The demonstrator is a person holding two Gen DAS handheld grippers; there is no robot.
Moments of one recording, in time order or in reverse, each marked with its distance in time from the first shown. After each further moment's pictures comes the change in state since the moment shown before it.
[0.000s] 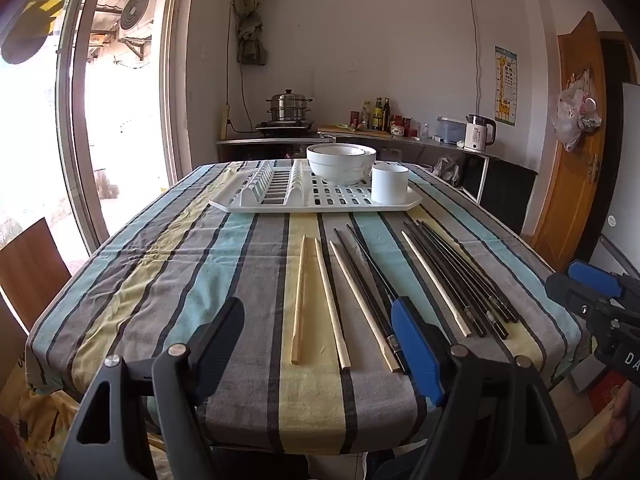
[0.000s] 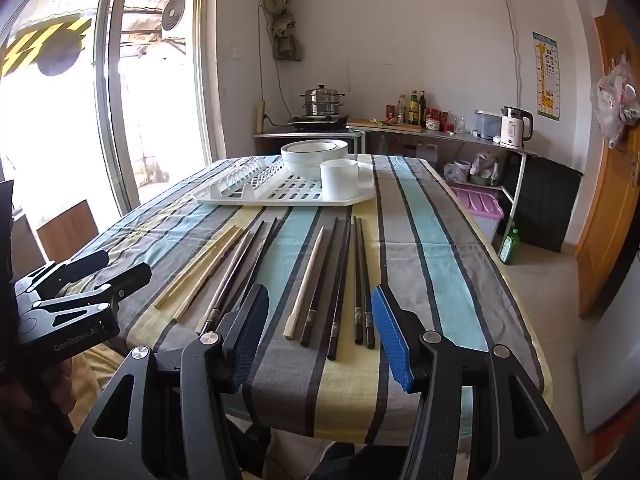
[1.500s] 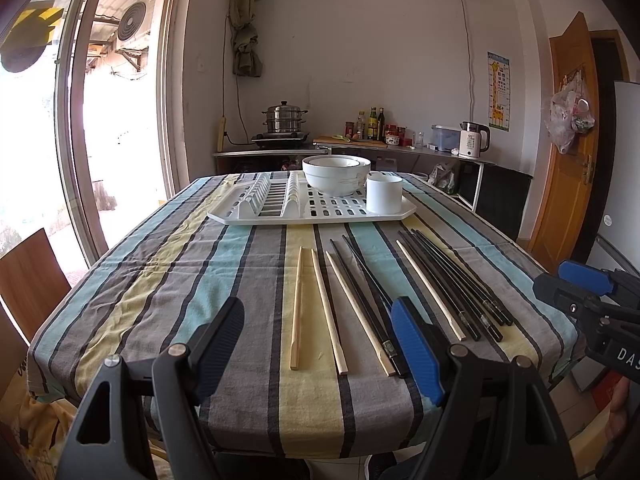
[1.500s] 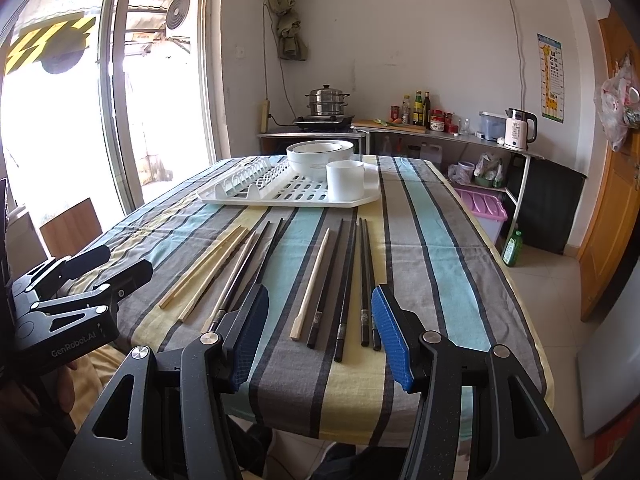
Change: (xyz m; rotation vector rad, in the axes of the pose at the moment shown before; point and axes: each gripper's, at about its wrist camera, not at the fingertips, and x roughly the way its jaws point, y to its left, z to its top) left arm -0.012 -0.001 0.000 0.011 -0.067 -0.012; right arm 0.000 0.003 0.002 -0.008 -0.001 0.013
